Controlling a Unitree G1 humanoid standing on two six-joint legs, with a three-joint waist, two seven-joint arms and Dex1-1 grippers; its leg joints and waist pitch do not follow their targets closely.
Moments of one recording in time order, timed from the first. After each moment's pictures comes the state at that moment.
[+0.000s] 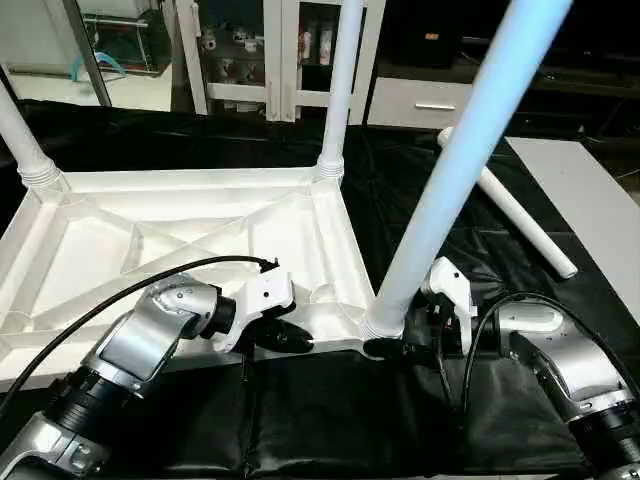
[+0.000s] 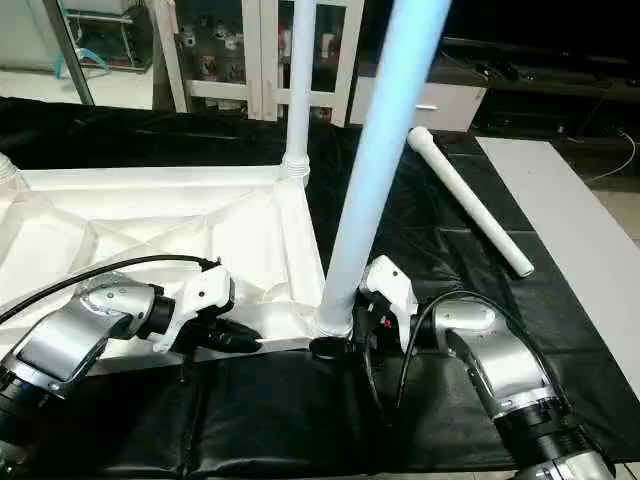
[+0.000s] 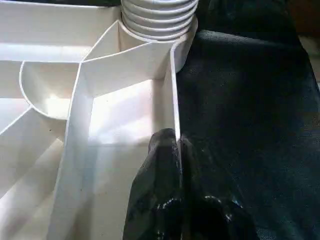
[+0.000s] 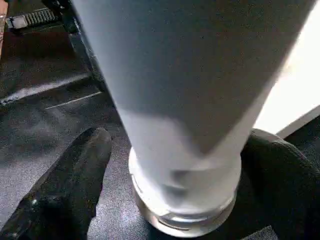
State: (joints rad) left arm -0.44 0.54 -0.39 0.11 -0.07 0.41 -1.23; right arm -0.32 -0.51 0.23 0.17 0.27 0.31 1.11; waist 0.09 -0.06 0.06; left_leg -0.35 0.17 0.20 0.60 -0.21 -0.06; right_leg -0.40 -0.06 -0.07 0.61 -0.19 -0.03
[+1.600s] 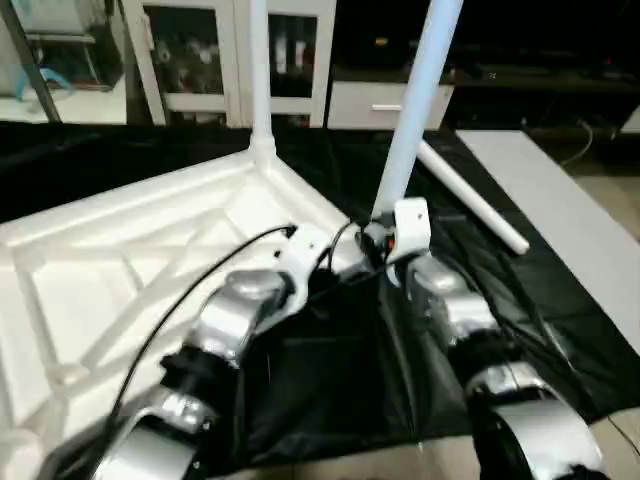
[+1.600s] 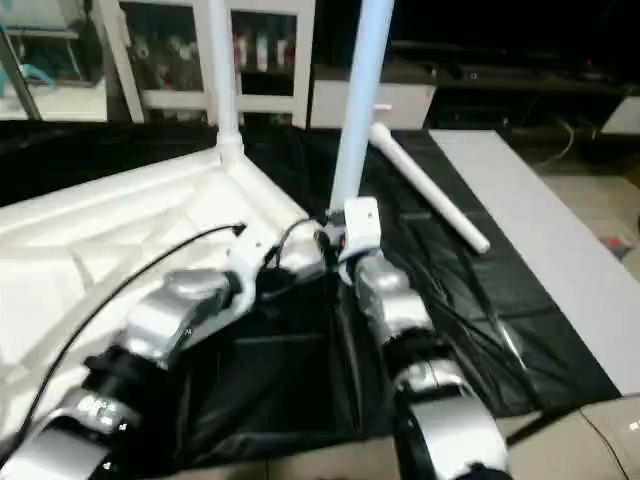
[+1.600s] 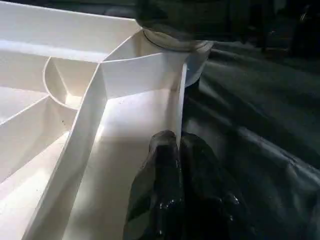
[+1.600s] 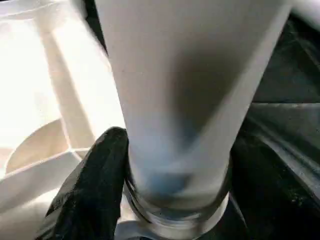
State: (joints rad) left arm -0.60 0.09 -0.21 0.49 0.00 0.52 -0.53; right arm -0.78 -0.01 -0.01 0.96 0.15 0.14 0.06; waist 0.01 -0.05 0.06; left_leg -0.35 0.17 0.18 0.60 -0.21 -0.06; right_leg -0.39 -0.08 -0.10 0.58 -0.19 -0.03
